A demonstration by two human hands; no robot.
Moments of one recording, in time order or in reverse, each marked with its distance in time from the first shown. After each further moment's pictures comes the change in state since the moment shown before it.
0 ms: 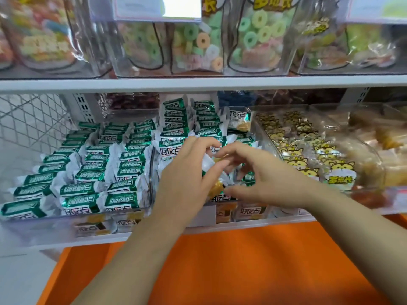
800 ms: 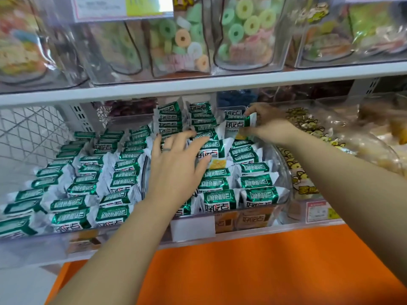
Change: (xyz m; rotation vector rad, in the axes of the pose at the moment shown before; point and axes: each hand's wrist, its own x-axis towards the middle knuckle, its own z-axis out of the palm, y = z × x) left_hand 0.038 -0.040 0.018 0.586 -0.097 0.001; right_hand 0.088 0.096 -0.057 -0.201 0.314 0.331
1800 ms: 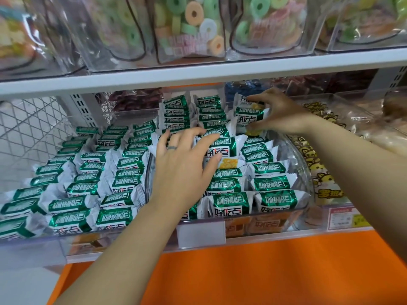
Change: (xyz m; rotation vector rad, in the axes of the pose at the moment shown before) left_hand 0.000 -0.007 0.013 -0.021 0.106 0.043; right_hand 0.021 0.004 -0.003 0.016 -0.094 -0.071
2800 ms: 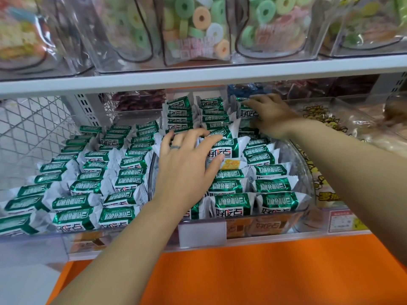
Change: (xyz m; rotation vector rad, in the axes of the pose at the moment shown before) left_hand 0.002 -0.001 0.000 -0.006 -0.016 -0.003; right_hand 0.015 -0.008 0.014 -0.429 -0.019 -0.016
